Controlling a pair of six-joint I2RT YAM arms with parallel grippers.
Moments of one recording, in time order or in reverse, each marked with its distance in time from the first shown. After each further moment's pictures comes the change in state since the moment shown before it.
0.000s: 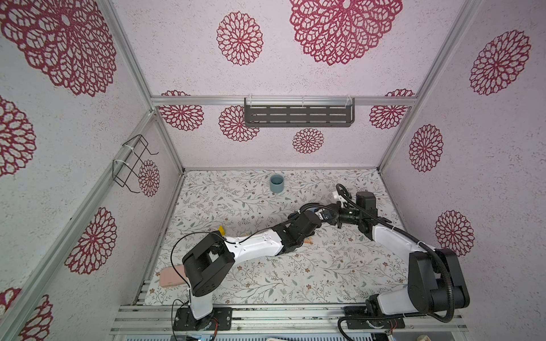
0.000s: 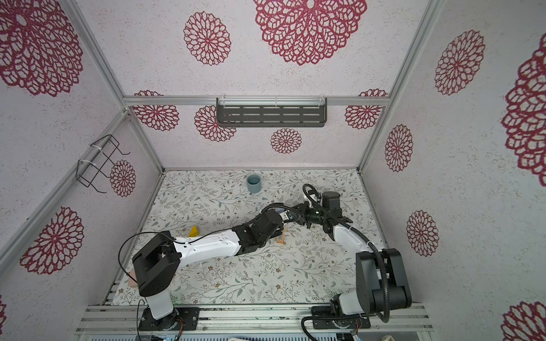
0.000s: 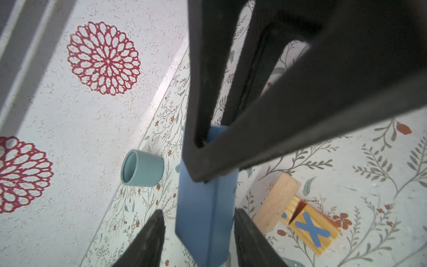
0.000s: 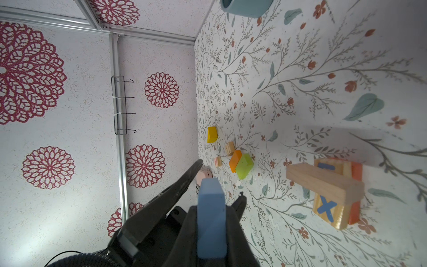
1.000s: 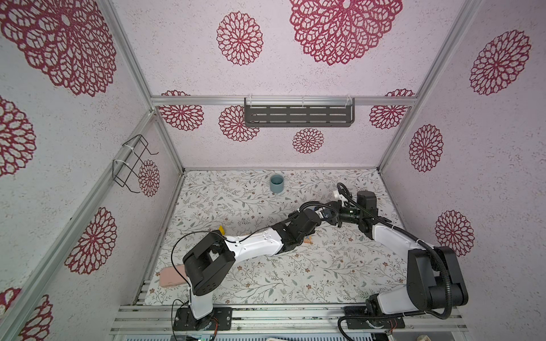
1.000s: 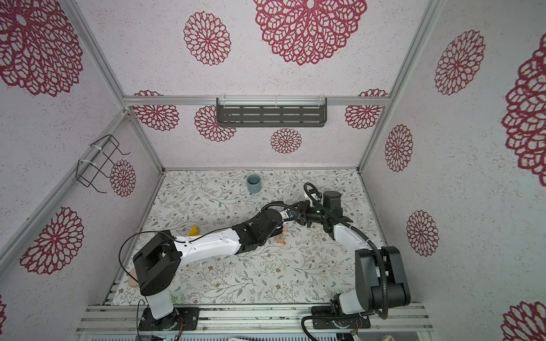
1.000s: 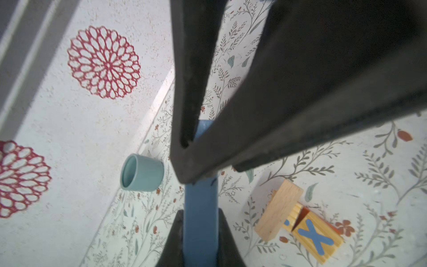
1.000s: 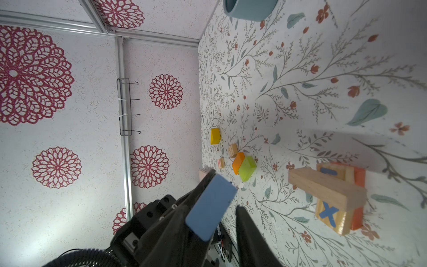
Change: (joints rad) left arm 0.008 0.008 0.017 -0.010 0.039 -0.007; right arm -0.016 0.022 0.000 0.041 -0.022 0.023
